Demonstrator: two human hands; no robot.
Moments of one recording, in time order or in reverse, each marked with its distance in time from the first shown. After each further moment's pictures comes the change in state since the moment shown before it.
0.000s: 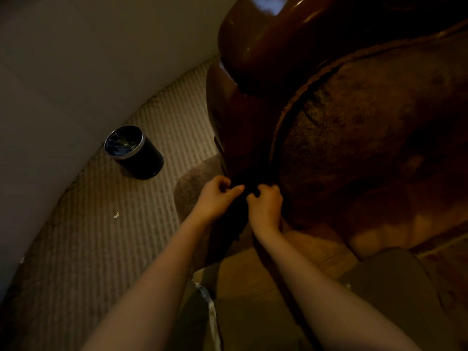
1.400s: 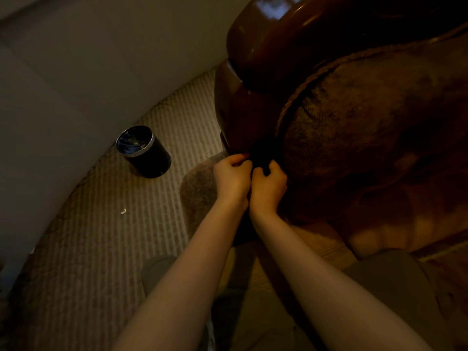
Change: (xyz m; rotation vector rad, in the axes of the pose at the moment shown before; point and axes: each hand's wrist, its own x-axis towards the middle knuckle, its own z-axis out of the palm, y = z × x) left_hand -0.037 0.068 0.024 -0.592 0.266 -0.061; right_hand -0.003 -0.046 -0.024 0.531 0.167 0.187
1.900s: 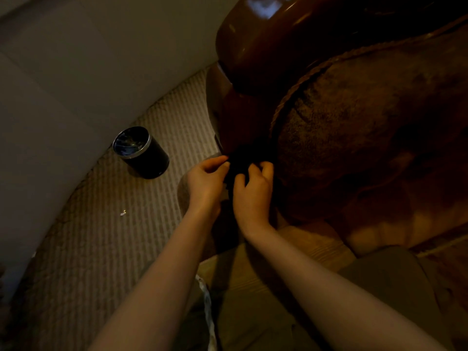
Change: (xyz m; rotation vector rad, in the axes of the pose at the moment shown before) left_hand 0.011 0.001 -0.029 0.091 0.065 0.068; right_hand -0.017 0.006 -0.003 -0.254 -0.158 -0.274
